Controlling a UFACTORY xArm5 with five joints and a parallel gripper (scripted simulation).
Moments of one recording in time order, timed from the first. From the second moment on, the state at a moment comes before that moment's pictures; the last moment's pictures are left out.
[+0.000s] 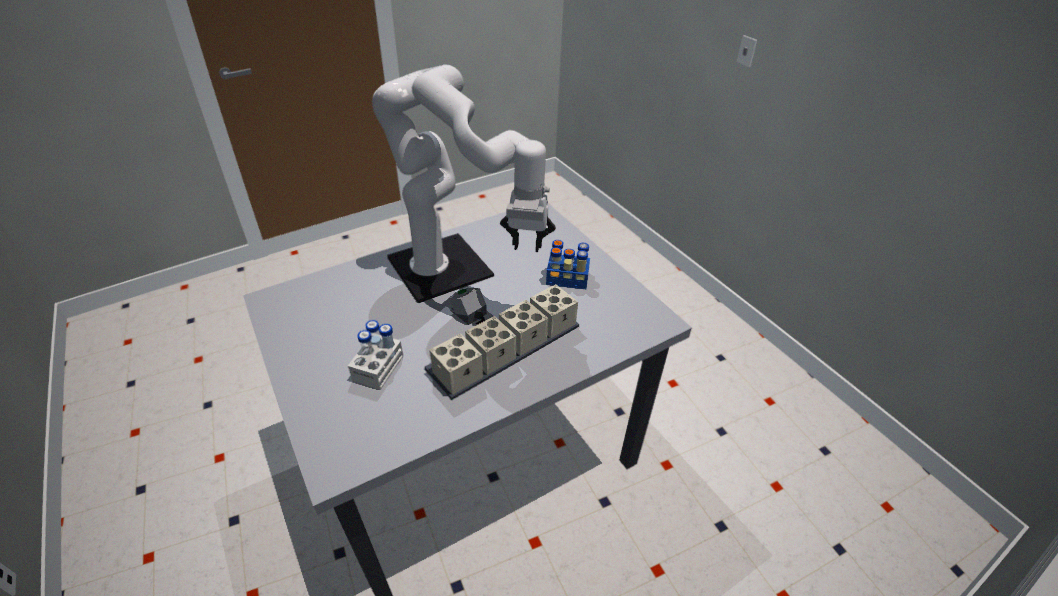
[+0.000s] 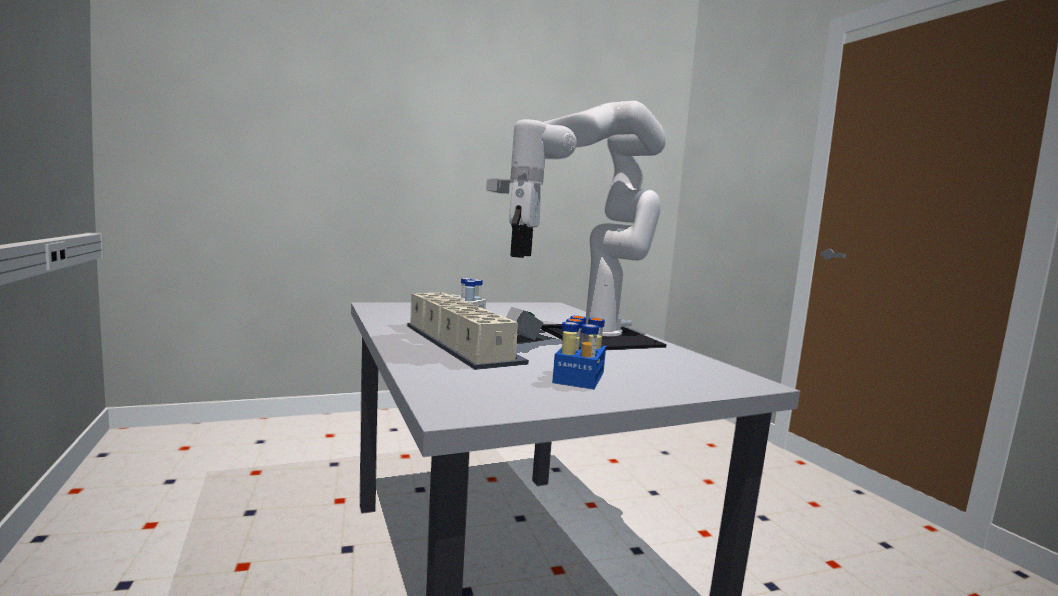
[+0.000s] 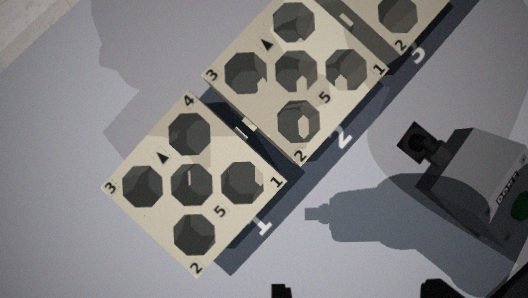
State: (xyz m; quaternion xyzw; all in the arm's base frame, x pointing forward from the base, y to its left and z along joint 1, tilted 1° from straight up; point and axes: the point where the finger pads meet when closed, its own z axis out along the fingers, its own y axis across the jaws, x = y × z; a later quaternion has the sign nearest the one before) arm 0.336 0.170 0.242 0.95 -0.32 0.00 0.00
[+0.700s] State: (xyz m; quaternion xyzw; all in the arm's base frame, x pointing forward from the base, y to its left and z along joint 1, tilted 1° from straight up) arm 0.286 0.246 0.243 0.94 -0.33 0.00 0.00
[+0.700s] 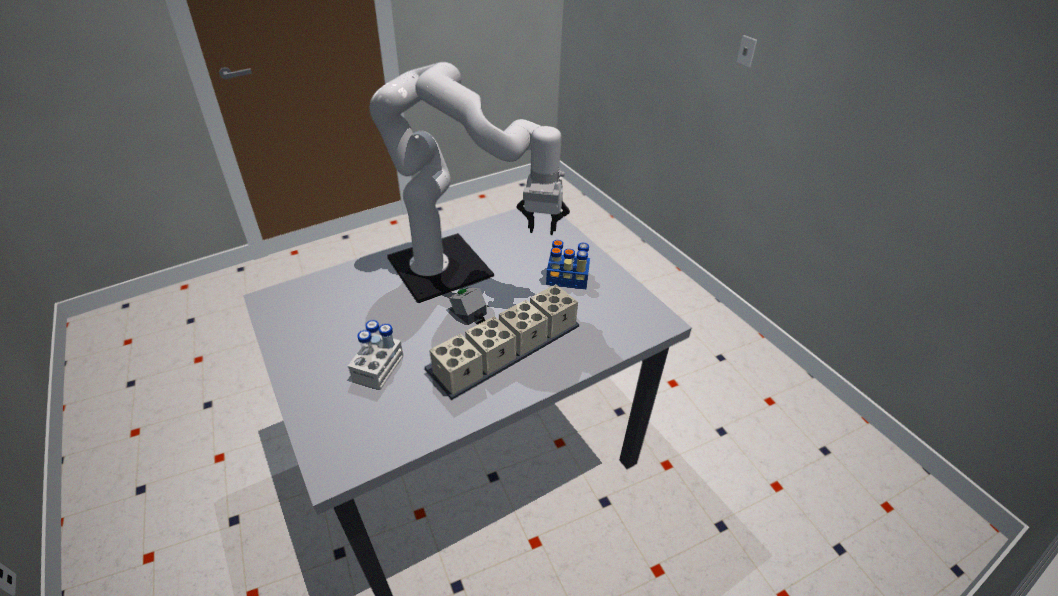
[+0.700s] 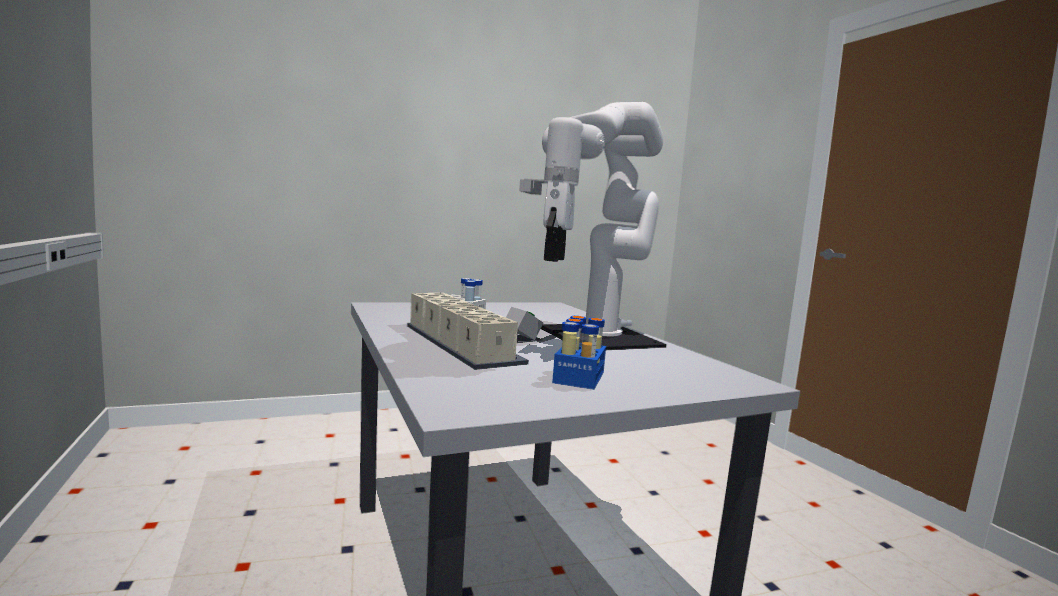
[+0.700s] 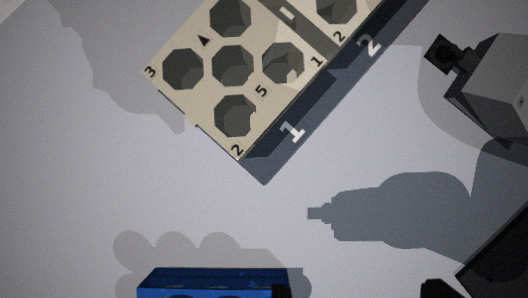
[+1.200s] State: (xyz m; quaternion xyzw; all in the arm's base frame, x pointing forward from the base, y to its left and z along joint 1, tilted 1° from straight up) arm 0.249 0.302 0.244 0.94 -0.33 0.00 0.00
